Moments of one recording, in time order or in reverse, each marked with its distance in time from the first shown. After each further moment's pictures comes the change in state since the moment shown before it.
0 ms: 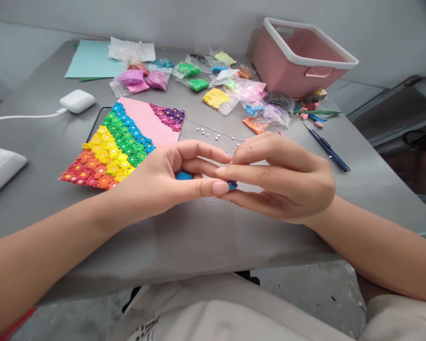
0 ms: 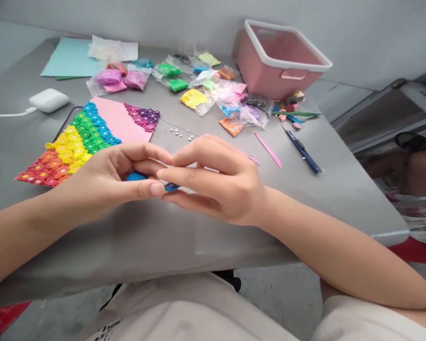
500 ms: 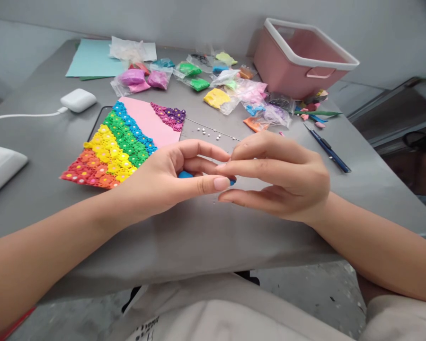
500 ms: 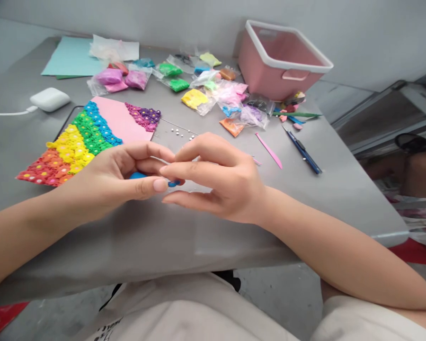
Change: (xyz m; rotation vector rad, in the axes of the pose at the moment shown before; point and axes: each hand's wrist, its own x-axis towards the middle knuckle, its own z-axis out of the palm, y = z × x) left_hand -0.001 0.001 0.001 0.004 0.022 -0.049; right_hand 0.001 0.001 0.003 0.073 0.006 0.050
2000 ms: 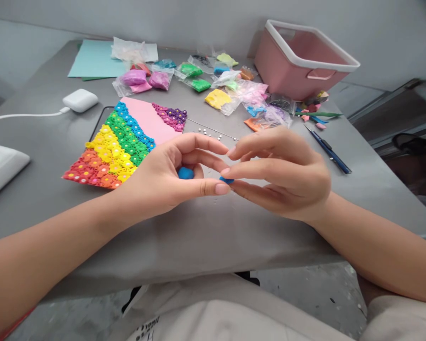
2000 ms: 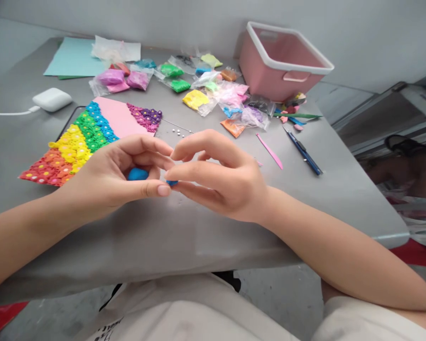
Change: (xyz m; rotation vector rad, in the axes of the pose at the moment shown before) left_hand 0.003 -0.008 -0.004 0.153 0.084 0.167; right_hand -0.004 0.003 0.003 0.009 0.062 0.016
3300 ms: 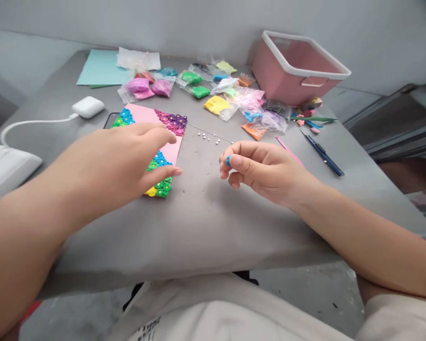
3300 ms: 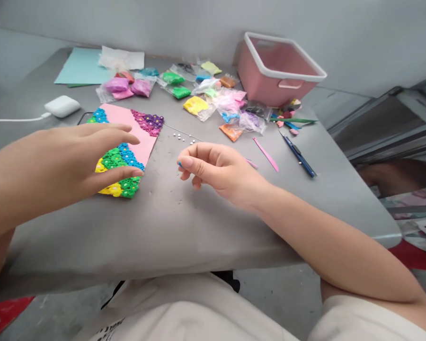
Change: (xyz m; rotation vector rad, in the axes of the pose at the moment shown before) left_hand -0.017 0.040 -0.033 1.505 0.107 -0.005; right_hand 0.014 -0.008 0.000 0.977 -0.099 1.183
